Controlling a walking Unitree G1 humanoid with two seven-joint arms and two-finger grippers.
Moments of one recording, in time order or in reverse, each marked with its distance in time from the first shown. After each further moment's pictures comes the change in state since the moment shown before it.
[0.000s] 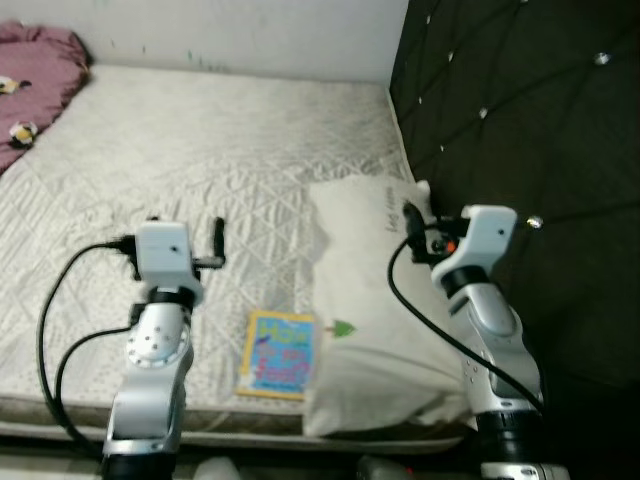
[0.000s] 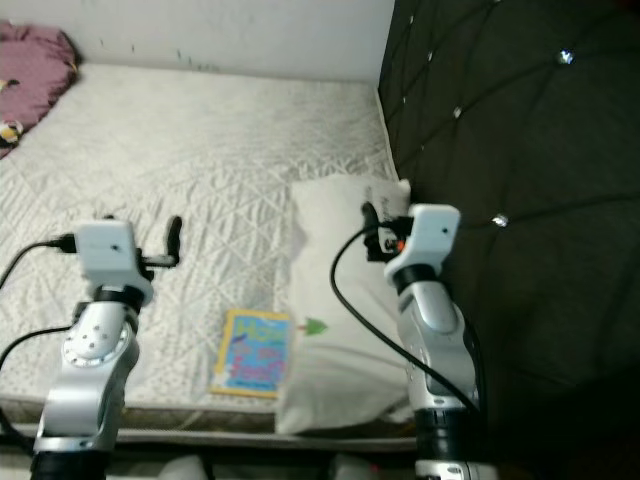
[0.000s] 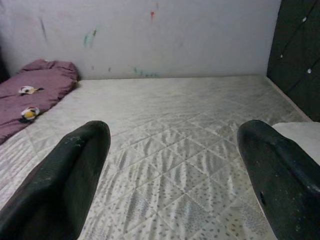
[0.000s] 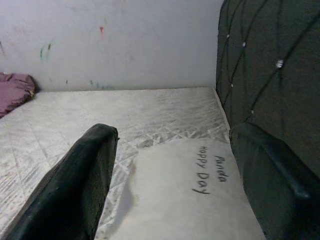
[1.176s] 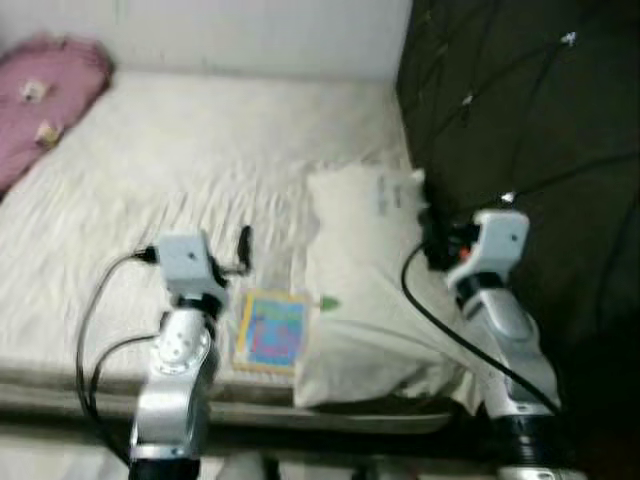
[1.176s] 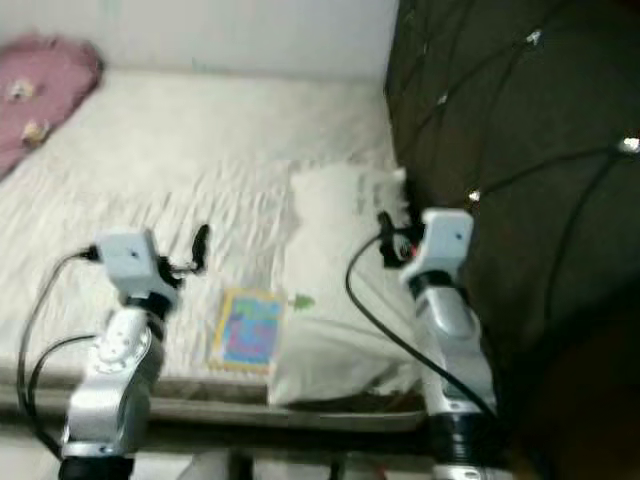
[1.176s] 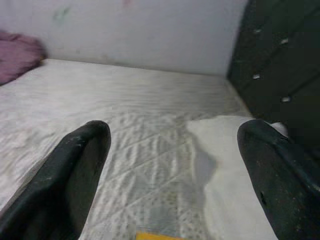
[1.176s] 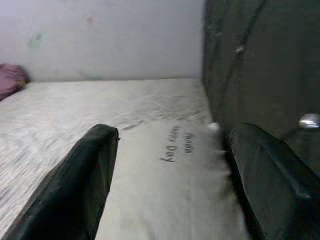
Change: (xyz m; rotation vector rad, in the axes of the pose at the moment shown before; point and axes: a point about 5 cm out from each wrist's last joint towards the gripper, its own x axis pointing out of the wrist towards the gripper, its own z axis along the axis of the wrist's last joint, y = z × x) left arm 0.000 -0.019 -0.004 -0.171 0.037 -0.073; right arm -0.004 -0.015 -0.006 -0.034 0.041 -0.042
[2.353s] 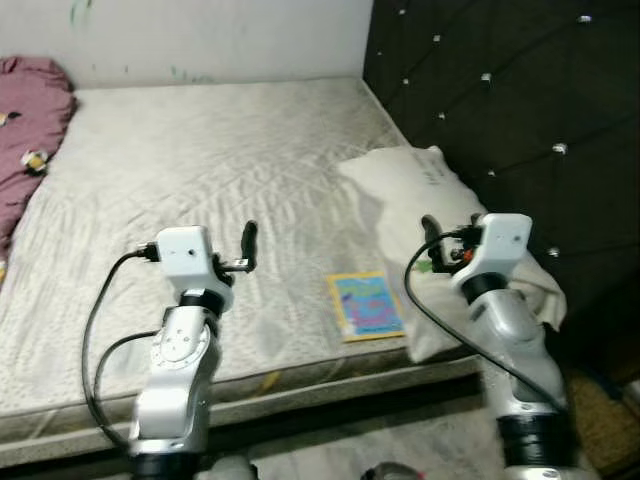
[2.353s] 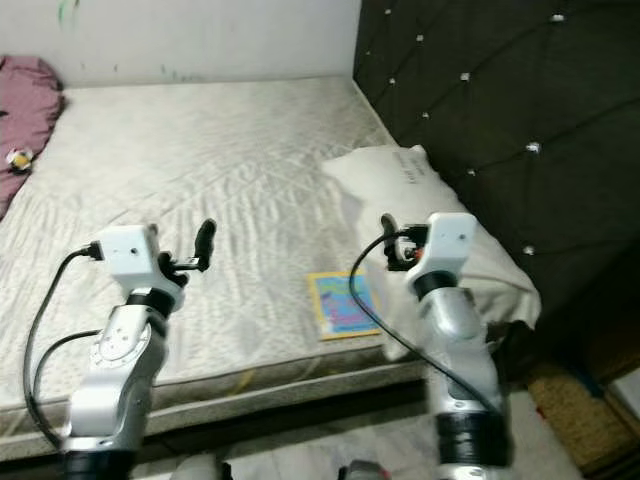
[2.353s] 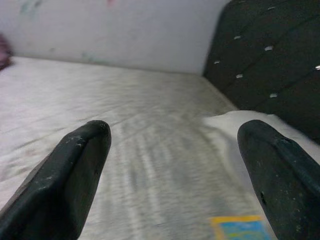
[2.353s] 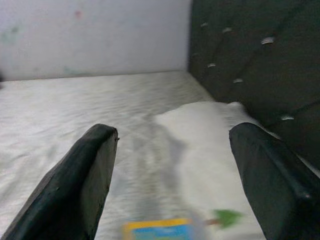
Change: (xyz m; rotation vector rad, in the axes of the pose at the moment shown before) left arm 0.001 0.004 -0.002 -0.043 -0.002 -0.013; right arm 0.001 0.004 -0.004 -0.008 0.017 0.032
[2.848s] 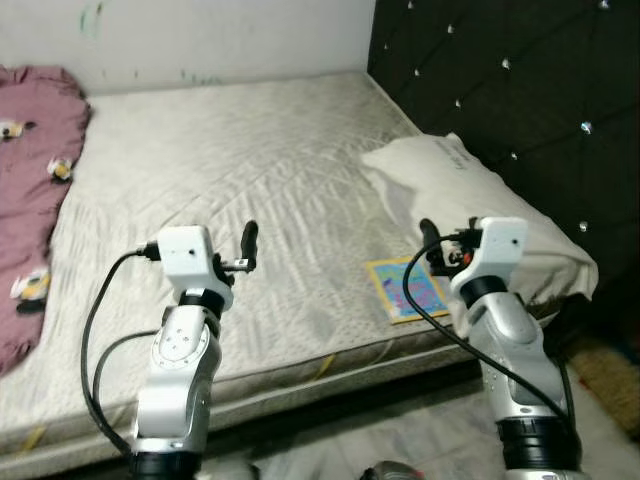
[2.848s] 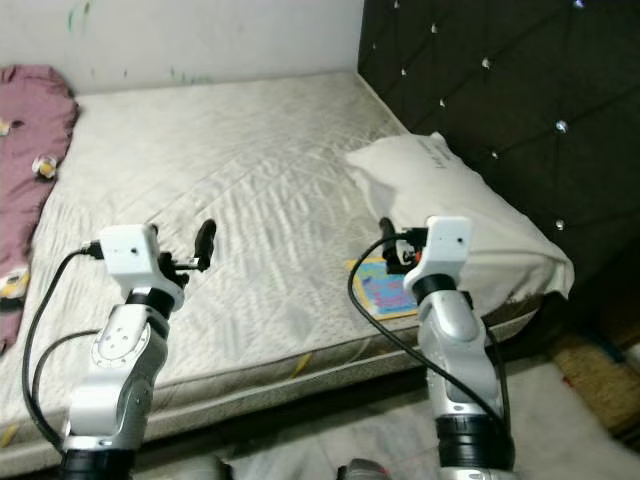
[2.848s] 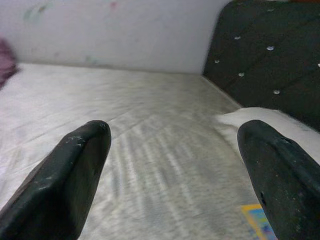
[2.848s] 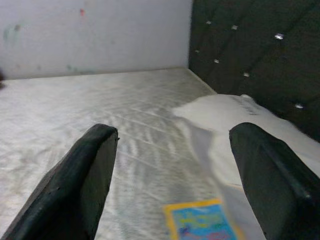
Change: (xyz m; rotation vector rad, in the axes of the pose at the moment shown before) left arm -0.001 -0.001 -0.001 0.006 0.003 -0.006; right arm -0.002 -0.004 0.000 -0.011 0.004 -0.013
